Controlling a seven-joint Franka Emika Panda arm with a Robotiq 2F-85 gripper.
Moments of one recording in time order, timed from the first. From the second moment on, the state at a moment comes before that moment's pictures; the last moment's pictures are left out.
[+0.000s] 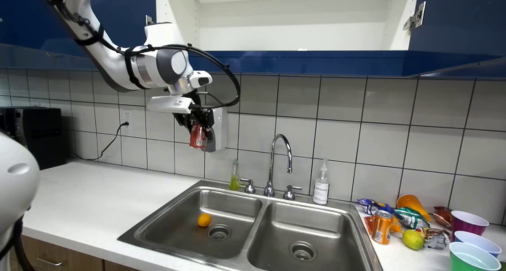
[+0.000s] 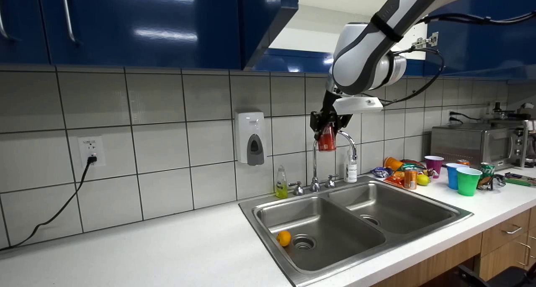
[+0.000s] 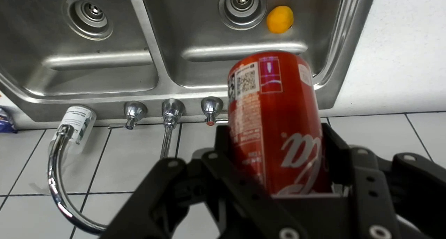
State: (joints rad) arm -0.04 -0.26 0.07 -2.52 -0.17 2.78 0.18
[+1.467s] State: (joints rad) arm -0.04 0.04 0.04 -2.54 -0.30 3.10 0.16
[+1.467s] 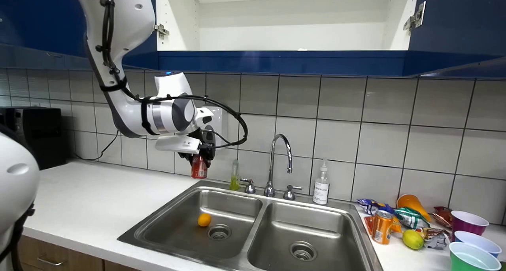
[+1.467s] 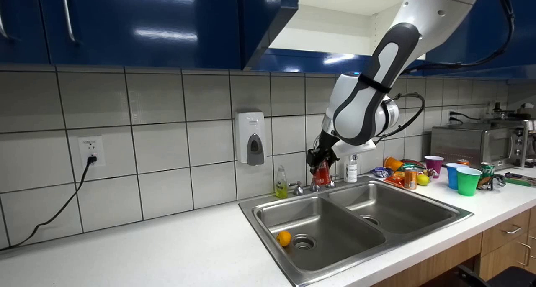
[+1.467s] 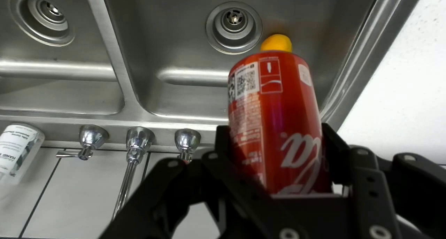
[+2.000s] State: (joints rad) arm -0.04 0.16 0.01 -2.48 -0.34 3.14 0.16
